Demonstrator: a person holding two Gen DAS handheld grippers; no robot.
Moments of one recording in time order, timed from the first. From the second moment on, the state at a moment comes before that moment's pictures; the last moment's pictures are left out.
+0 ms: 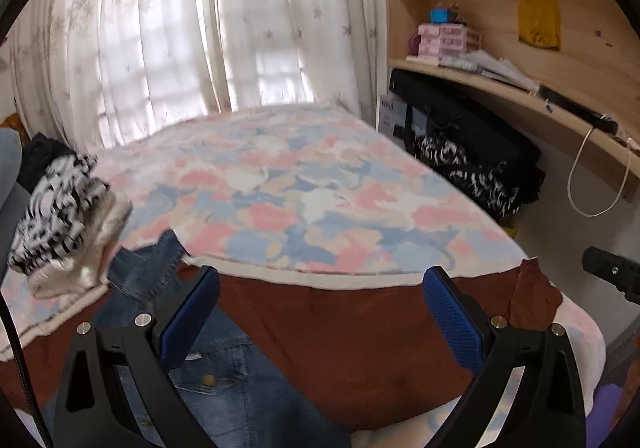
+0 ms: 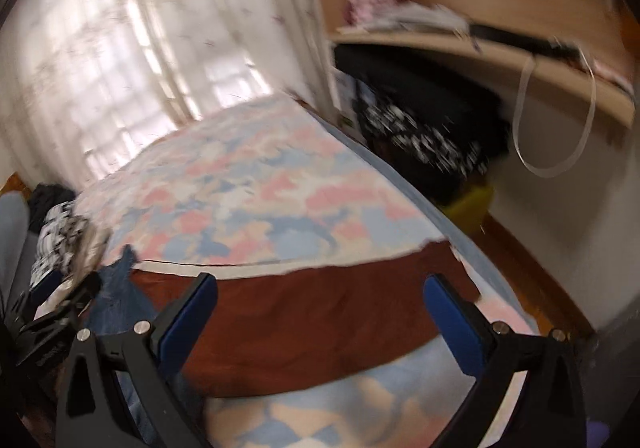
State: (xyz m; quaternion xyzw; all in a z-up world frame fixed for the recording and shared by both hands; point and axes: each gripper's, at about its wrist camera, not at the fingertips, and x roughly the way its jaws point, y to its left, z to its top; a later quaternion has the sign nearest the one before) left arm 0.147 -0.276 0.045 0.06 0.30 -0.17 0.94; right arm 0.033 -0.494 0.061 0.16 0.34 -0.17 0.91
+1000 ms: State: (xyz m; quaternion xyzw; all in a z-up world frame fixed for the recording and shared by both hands) left arm 0.193 -0.290 -0.055 0.04 0.43 -0.19 0.88; right arm 0.062 -0.612 -0.099 0.36 0.41 -0.27 0.79
